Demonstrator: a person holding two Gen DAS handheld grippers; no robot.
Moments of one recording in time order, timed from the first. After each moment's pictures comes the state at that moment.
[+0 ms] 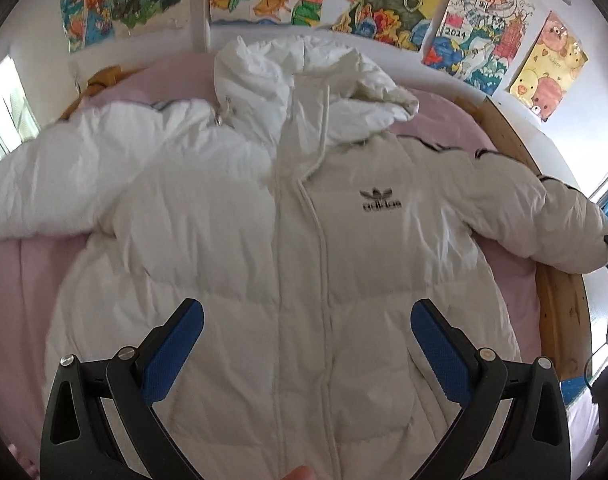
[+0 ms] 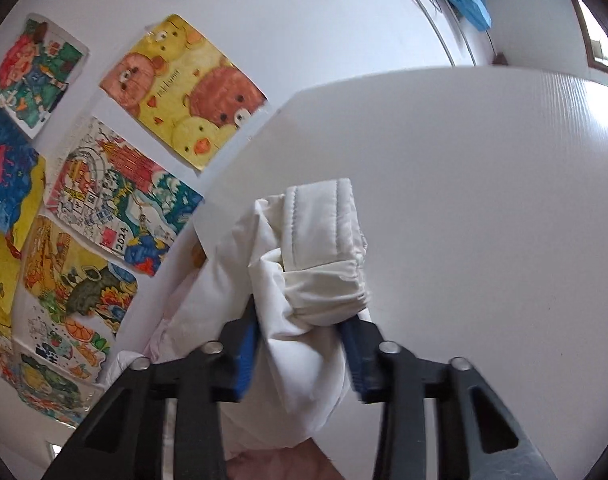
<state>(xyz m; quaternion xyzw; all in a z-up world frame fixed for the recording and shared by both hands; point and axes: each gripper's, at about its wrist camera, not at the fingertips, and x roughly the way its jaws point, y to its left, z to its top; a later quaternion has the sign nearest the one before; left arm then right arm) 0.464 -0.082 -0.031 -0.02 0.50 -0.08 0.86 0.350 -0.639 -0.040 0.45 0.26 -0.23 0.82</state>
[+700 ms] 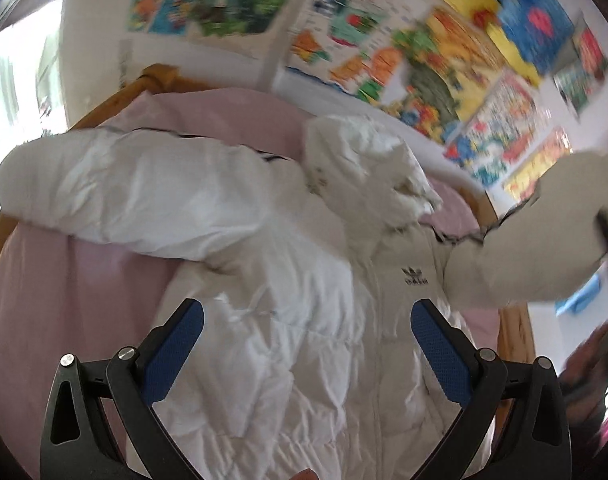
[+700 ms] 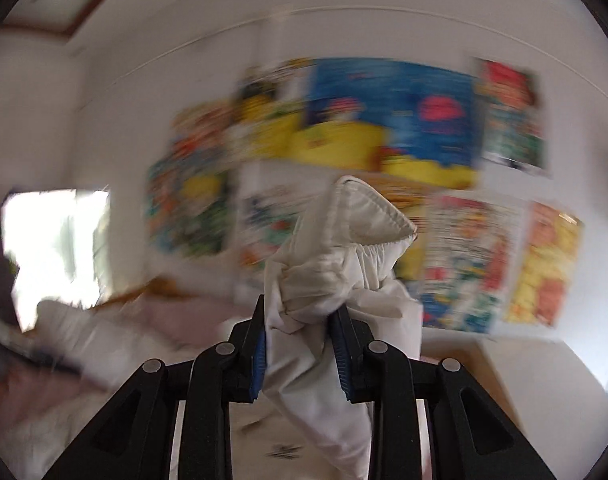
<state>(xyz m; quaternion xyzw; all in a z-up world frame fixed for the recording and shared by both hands) 0.447 0.085 0.032 -0.16 0.45 -0.08 0.87 0.393 -0.152 0.138 -0.06 0.12 0.10 0.99</state>
